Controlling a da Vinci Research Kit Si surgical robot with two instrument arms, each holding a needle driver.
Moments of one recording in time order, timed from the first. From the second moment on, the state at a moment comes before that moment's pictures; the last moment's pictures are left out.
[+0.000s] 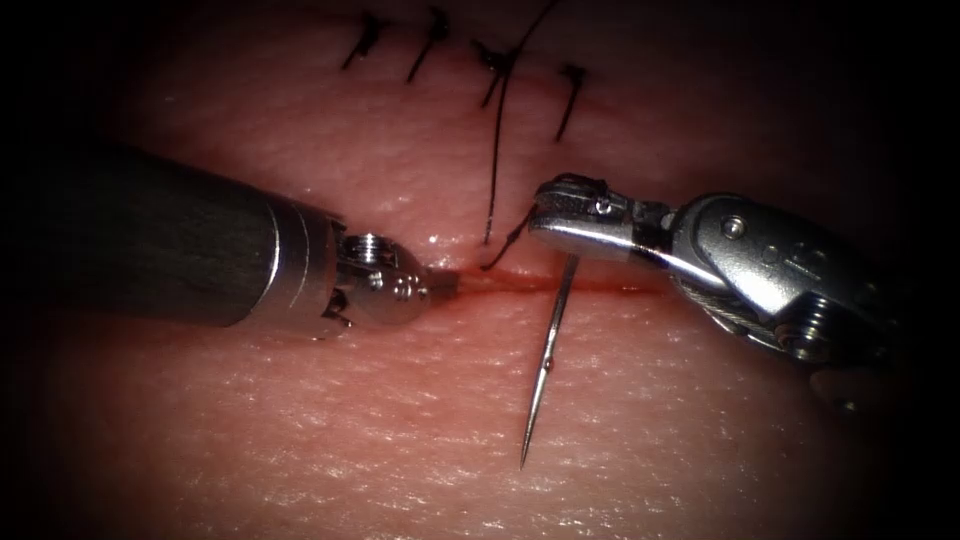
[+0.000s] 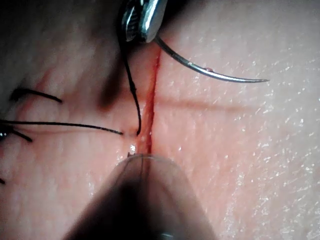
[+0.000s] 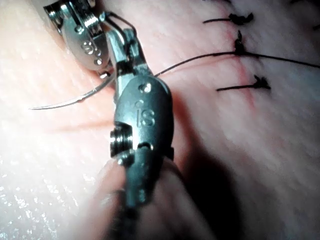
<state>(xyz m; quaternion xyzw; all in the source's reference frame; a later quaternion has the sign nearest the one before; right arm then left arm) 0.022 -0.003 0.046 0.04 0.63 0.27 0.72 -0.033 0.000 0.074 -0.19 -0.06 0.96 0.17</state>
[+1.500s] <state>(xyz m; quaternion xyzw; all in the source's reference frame) 0.023 -0.001 0.048 -0.10 0.61 0.15 0.77 -0.034 -0.002 0.075 -0.20 -0.21 0.94 0.19</state>
